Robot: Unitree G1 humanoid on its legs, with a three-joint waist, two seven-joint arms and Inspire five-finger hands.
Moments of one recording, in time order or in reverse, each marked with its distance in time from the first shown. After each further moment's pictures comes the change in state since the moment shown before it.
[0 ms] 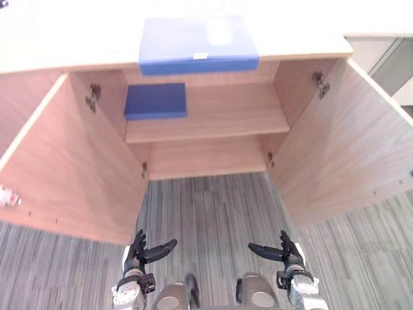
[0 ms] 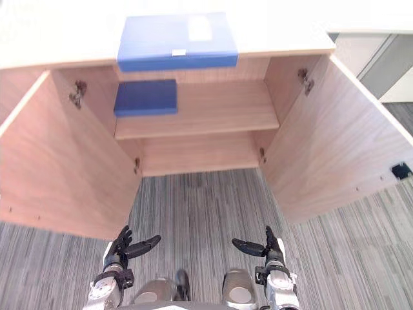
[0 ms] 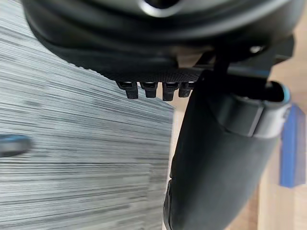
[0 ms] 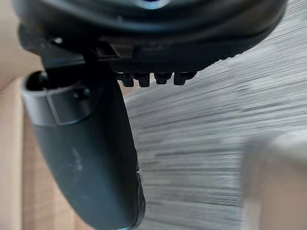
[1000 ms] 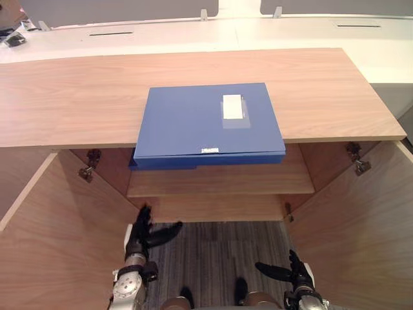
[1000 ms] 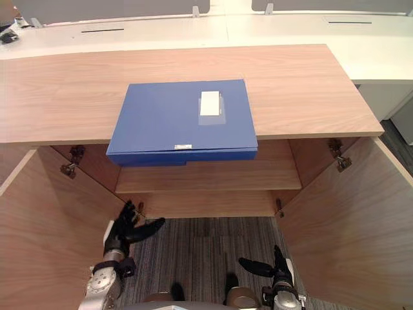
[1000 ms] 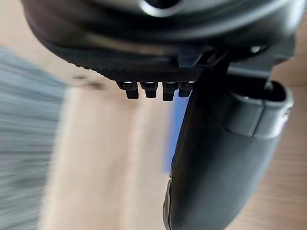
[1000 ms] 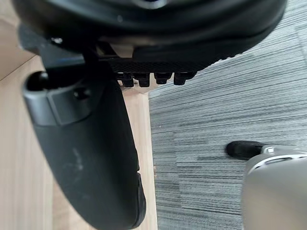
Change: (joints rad) left arm 0.176 -0.015 -0.028 -0.624 0.115 -0.031 0.028; right arm 0.116 -0.012 -0.064 0.001 -0.011 -0.017 -0.012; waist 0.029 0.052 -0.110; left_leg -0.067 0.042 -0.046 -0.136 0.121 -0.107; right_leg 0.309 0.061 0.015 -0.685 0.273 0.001
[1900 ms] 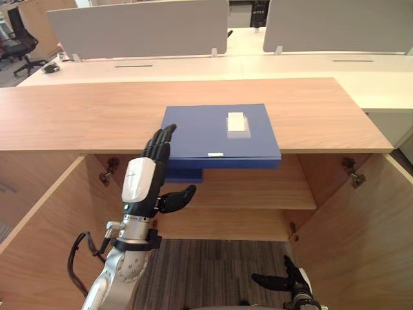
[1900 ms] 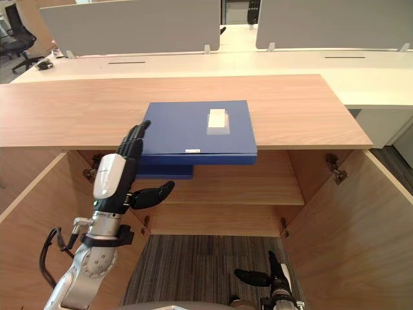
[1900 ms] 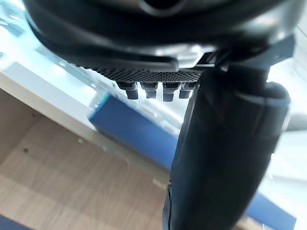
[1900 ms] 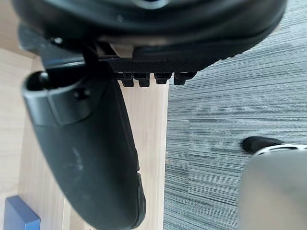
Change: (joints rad) left arm -0.149 0.229 -0.190 -0.351 0.877 -0.017 0.237; right arm 0.044 -0.032 0.100 0.023 -0.021 -0.041 0.021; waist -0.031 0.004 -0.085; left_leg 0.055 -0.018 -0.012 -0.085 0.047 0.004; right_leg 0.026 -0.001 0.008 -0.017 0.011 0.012
